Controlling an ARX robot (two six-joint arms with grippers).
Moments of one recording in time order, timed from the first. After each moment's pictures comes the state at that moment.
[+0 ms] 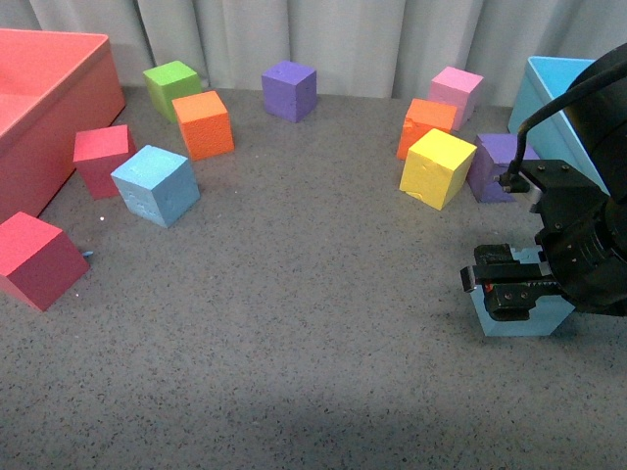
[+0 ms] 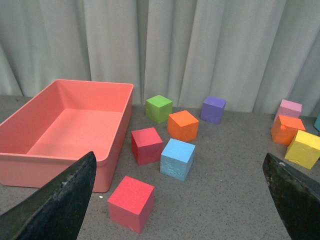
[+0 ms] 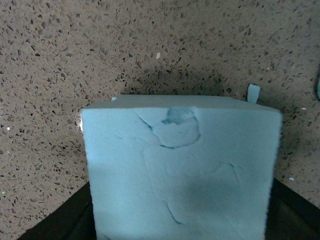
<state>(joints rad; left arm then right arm) 0.00 0.00 0.02 0.00 0.00 0.00 0.22 2.02 0.94 -0.15 0.03 0.13</state>
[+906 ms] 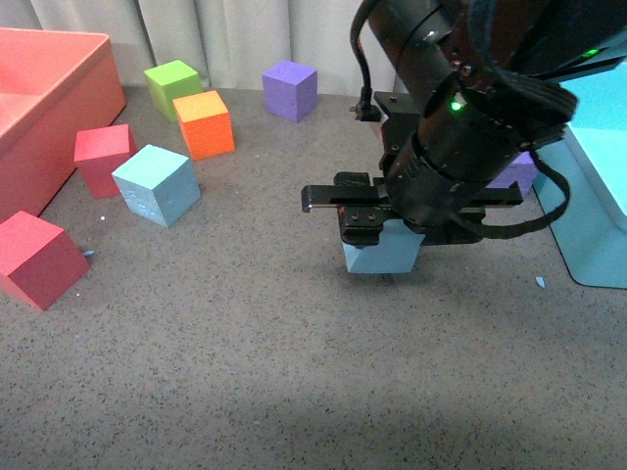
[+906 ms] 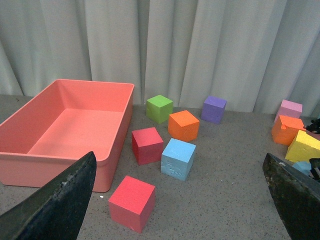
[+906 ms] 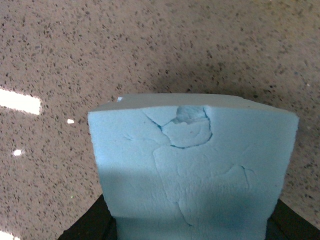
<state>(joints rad) 0.00 0.00 0.02 0.00 0.00 0.00 0.46 2.14 1.29 -0.31 -0.01 0.33</state>
